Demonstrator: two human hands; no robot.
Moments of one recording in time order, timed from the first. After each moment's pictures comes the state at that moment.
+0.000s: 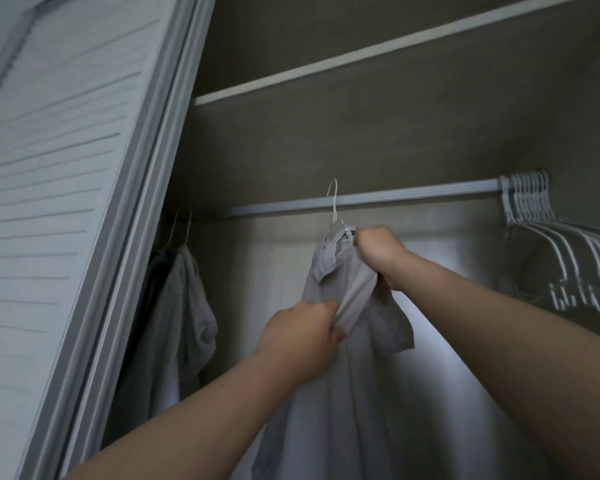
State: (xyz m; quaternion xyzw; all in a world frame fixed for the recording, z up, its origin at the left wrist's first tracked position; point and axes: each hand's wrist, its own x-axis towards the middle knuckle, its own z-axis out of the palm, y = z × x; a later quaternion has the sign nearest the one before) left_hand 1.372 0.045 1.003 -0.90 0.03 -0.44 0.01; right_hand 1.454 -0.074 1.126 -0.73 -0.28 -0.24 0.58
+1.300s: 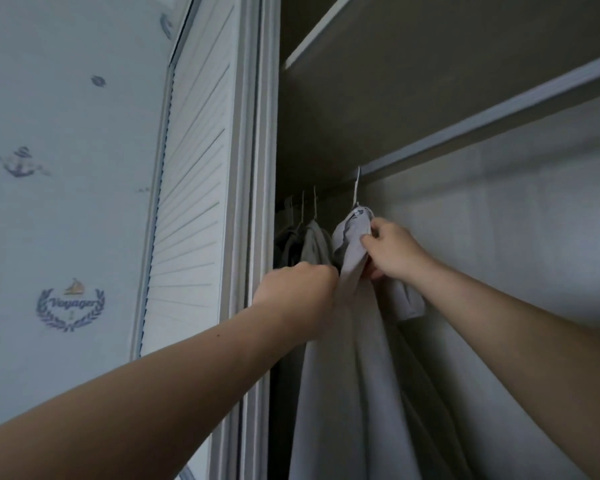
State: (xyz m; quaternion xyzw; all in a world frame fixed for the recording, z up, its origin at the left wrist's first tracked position) left_hand 1.299 0.167 1.011 -0.88 -0.25 -0.36 0.21; right_hand 1.494 0.129 1.067 -0.65 -0.53 -0.19 0.51
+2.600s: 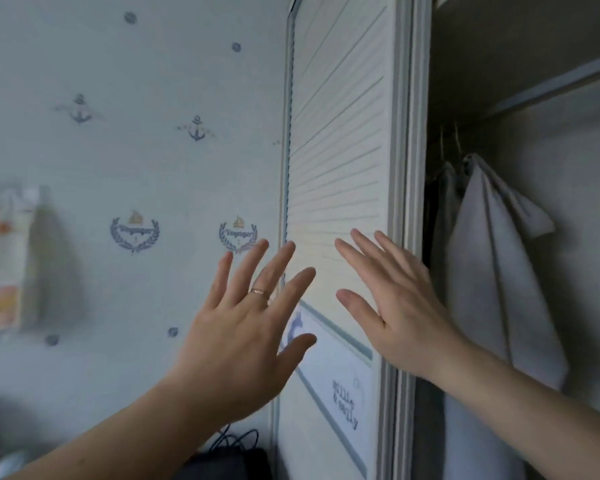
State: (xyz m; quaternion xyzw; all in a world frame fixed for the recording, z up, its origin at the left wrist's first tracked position) left_hand 0.998 0.106 0.871 -0.81 -0.35 -0.34 0.31; right_hand 1.228 0.072 0.898 -0.53 -0.73 -0.29 0.32
